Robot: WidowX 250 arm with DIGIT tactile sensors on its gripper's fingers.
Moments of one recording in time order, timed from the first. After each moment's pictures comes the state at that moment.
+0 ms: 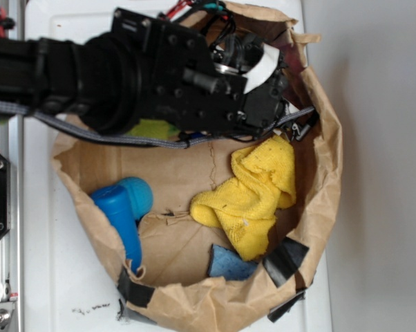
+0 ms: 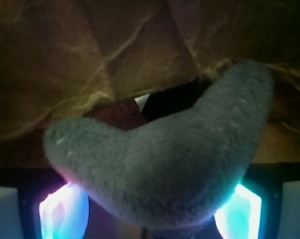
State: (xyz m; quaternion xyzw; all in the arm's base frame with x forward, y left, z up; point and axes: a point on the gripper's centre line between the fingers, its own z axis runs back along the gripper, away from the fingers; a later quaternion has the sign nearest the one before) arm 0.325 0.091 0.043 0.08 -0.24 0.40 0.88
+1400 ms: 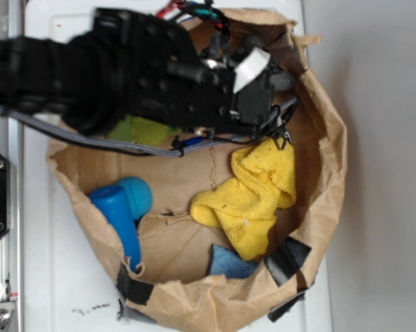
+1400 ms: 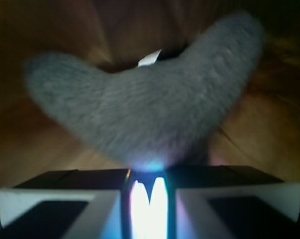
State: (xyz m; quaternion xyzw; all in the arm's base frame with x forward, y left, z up) arm 0.309 0.072 0.062 0.04 -0.20 0.39 0.90
